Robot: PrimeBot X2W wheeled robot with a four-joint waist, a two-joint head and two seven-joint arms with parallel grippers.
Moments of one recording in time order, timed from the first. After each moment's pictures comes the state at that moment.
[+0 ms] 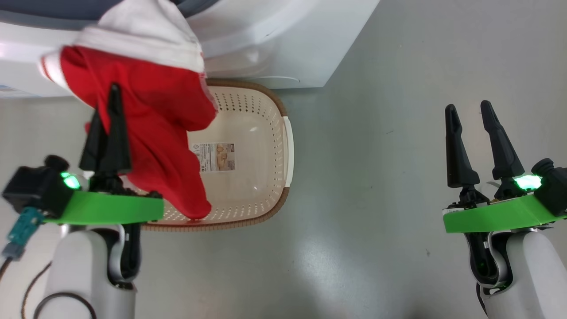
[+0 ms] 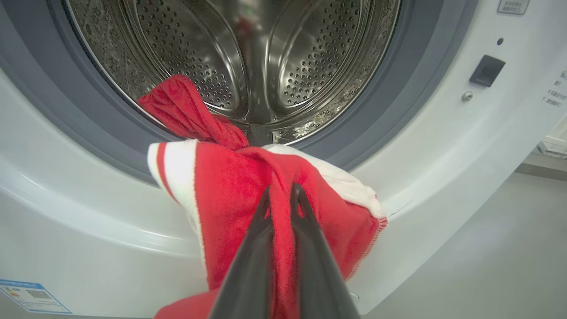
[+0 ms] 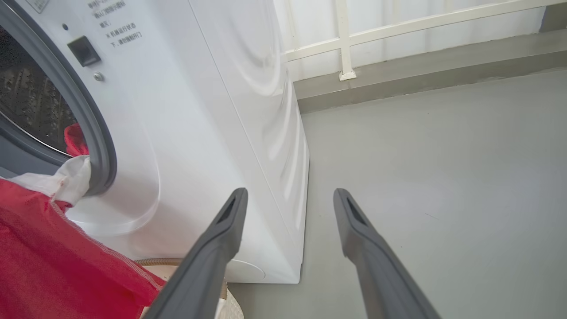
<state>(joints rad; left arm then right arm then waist) -0.49 0.03 0.05 0.17 -0.25 -0.10 -0.26 -0.28 -0.05 -0.02 0.11 0.42 0.12 -0.26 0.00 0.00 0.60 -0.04</state>
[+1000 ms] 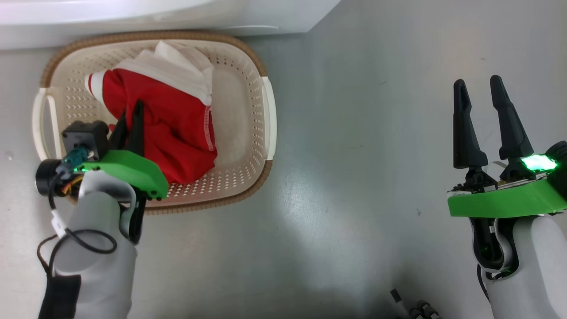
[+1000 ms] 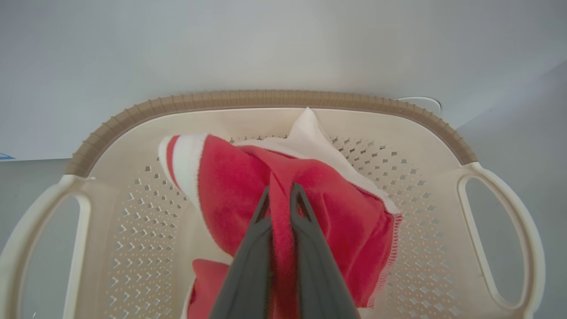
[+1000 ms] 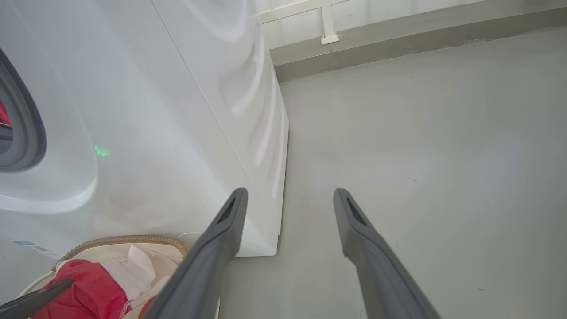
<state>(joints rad) -0.79 0.04 0.02 0.88 -0.12 -0.12 -0.26 -0.34 -0.05 -0.02 0.07 0.44 0.12 -0.26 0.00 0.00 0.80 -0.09</state>
